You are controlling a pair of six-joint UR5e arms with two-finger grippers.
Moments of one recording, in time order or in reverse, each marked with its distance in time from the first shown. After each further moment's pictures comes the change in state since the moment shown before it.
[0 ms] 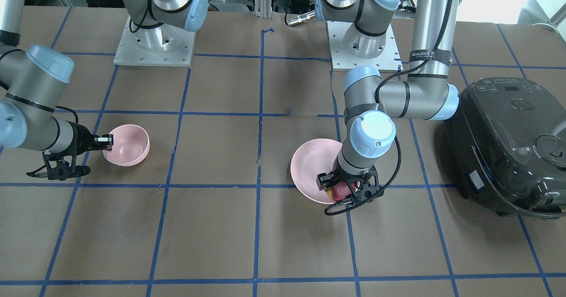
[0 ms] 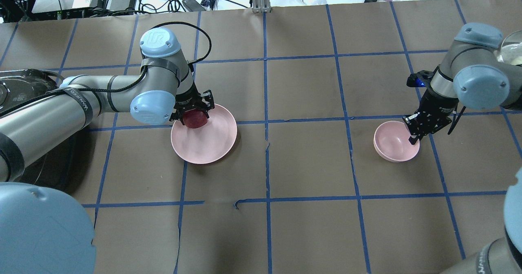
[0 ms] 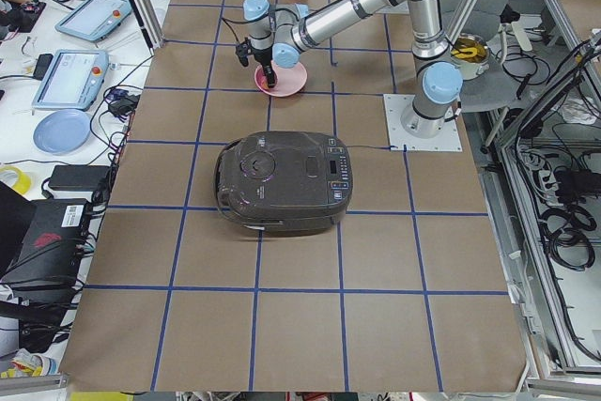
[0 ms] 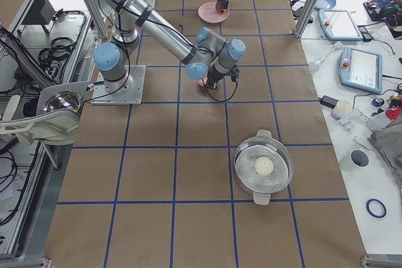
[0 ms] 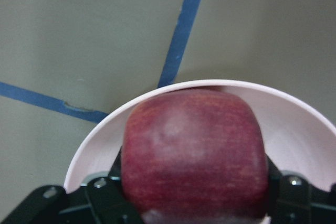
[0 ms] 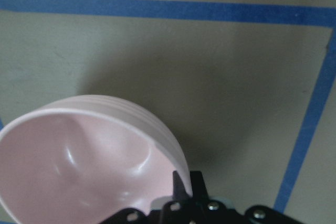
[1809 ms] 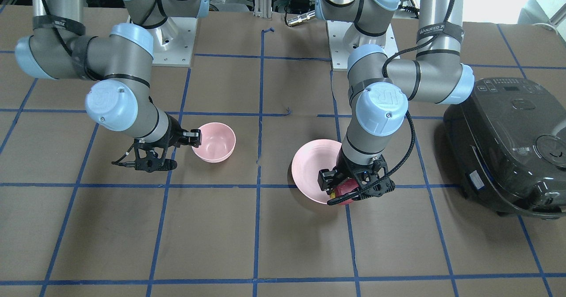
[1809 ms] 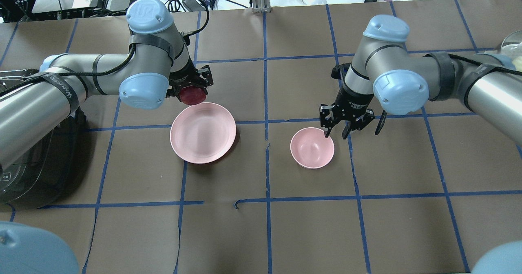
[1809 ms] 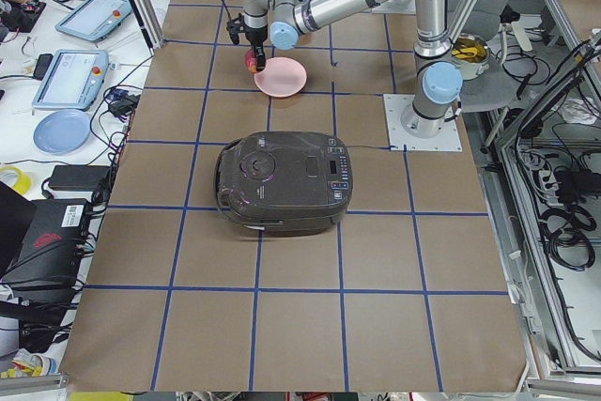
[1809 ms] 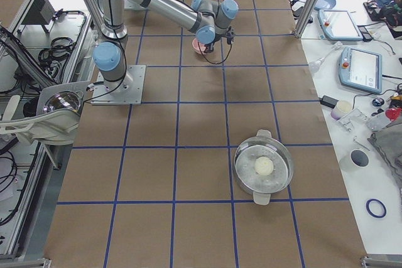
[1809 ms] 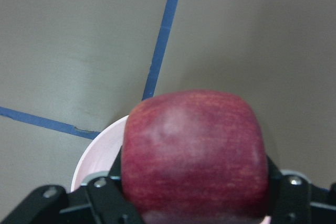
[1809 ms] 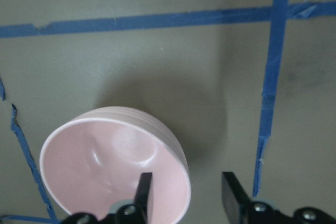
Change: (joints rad) left arm -0.015 0.083 0.072 -0.021 0.004 0.009; right arm 0.366 -0.055 -0.075 0.004 0.150 0.398
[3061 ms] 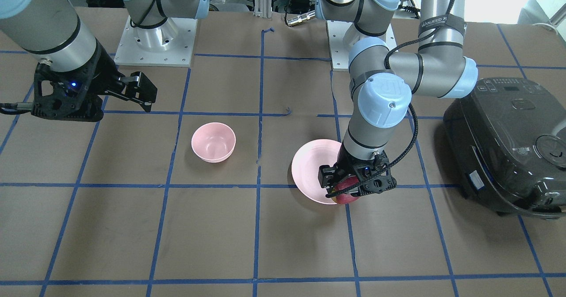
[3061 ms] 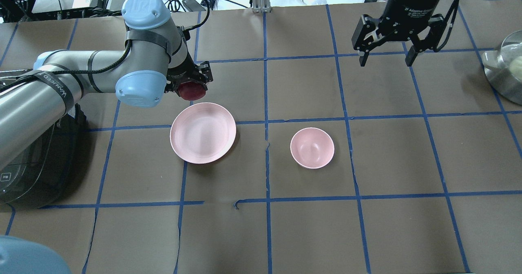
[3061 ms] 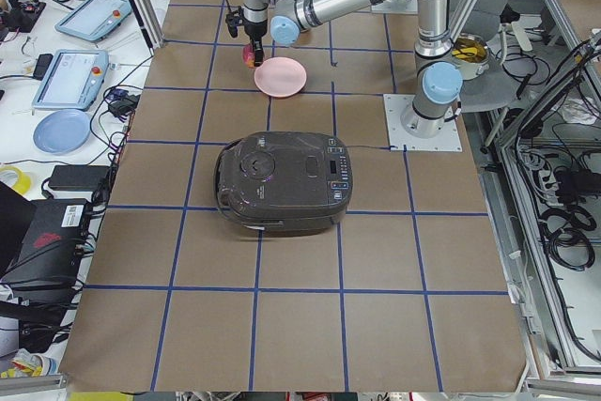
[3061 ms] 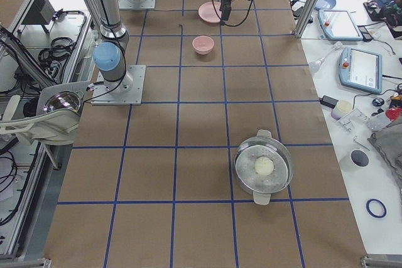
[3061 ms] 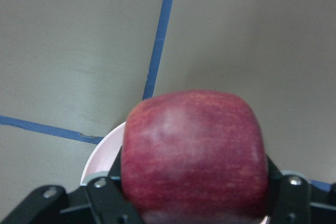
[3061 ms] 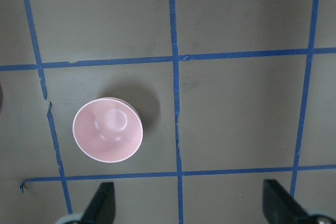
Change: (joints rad) left arm -0.015 0.018 0.019 -0.007 -0.003 0.045; right arm -0.029 -0.117 -0.424 0.431 -0.153 -0.016
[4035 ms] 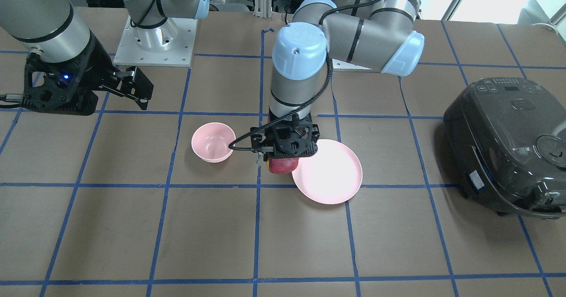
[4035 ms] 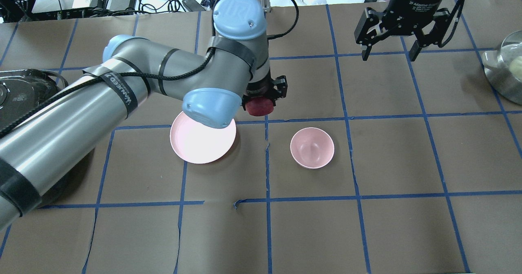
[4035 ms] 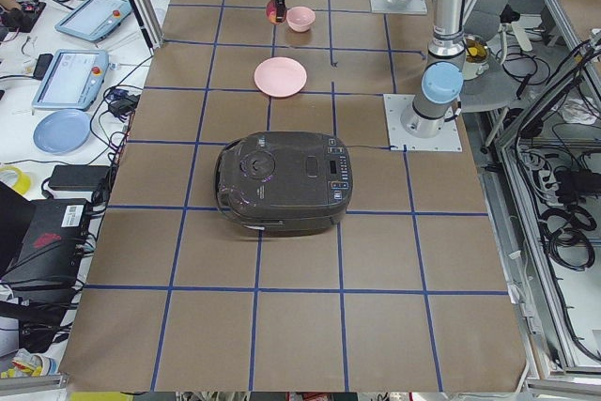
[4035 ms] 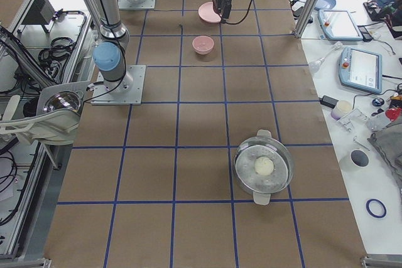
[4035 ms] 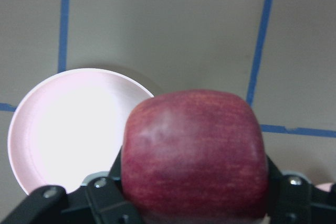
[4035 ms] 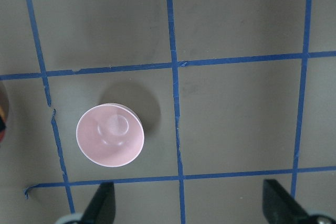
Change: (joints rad) left arm -0.345 0.023 0.073 -0.110 -0.010 -0.247; right arm -0.004 -0.014 -0.014 -0.005 0.003 0.014
